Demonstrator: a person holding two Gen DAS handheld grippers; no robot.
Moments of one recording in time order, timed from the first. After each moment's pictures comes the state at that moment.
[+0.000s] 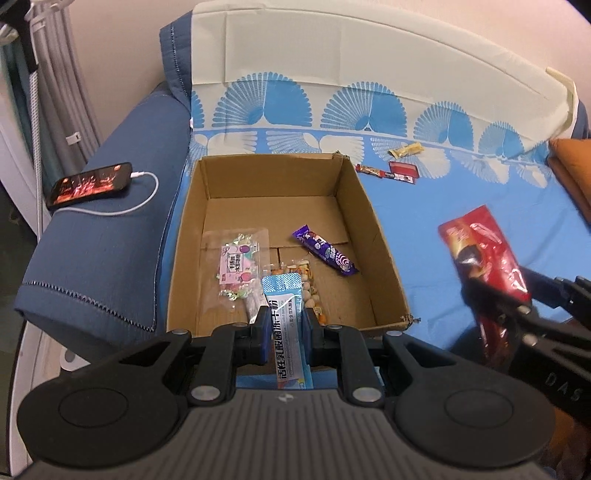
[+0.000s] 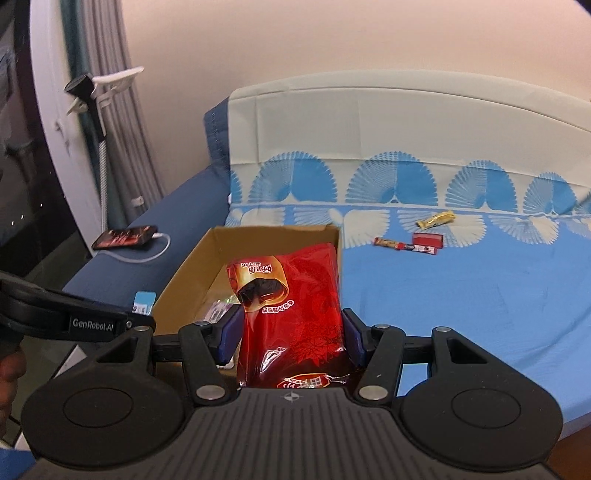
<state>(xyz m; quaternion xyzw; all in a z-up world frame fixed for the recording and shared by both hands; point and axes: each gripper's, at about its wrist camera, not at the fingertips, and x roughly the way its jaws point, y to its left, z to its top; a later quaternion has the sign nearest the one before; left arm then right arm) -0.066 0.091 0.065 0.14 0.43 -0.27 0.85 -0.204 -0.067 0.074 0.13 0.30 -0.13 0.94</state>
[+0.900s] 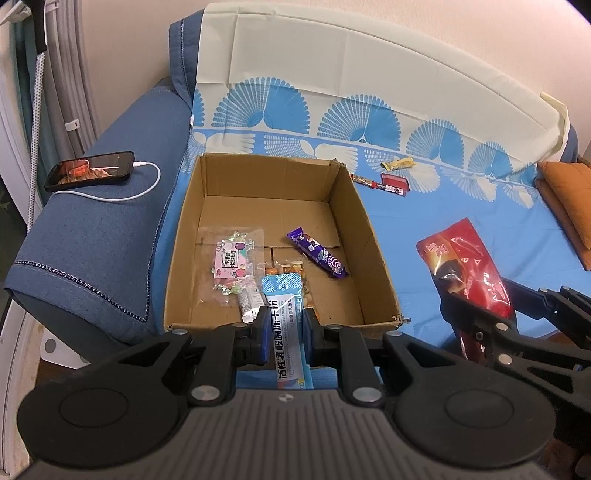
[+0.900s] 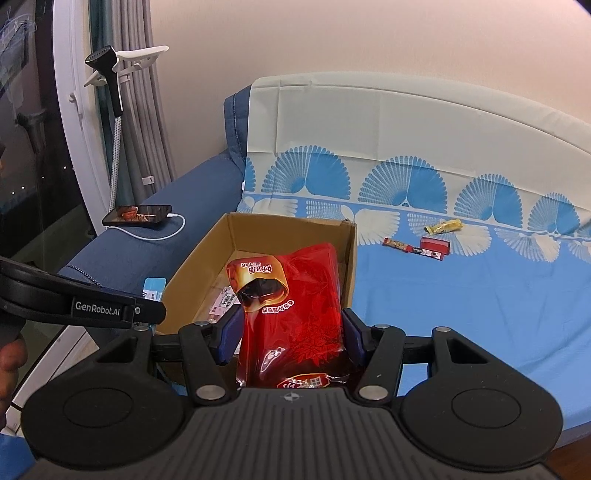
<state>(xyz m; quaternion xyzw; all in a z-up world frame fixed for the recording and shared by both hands) -0.066 0.114 0.066 0.10 0.43 -0.29 0.85 -0.198 -0.042 0.082 0.09 0.32 -0.12 0.94</state>
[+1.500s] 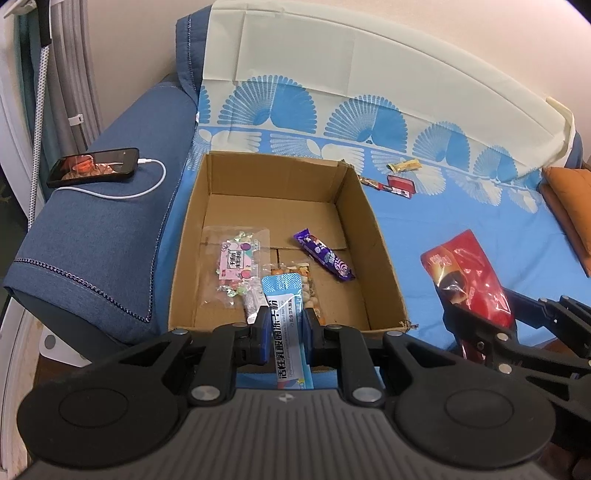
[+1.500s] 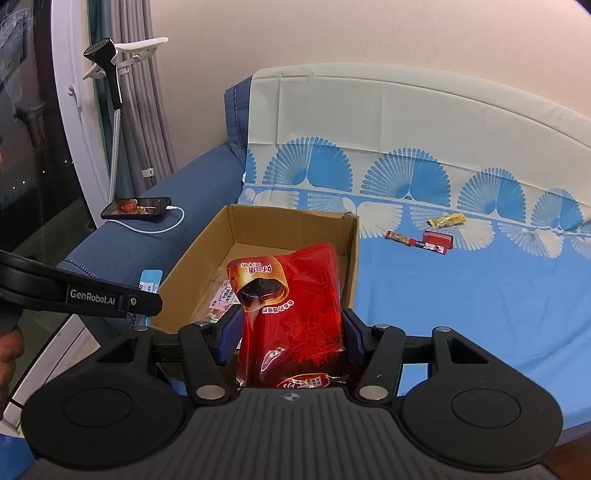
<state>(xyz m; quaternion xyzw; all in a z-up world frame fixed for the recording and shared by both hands) -0.055 0.116 0.065 0.10 0.44 -0.28 0.85 -0.189 -0.042 0.076 0.09 0.33 -0.12 0.93</state>
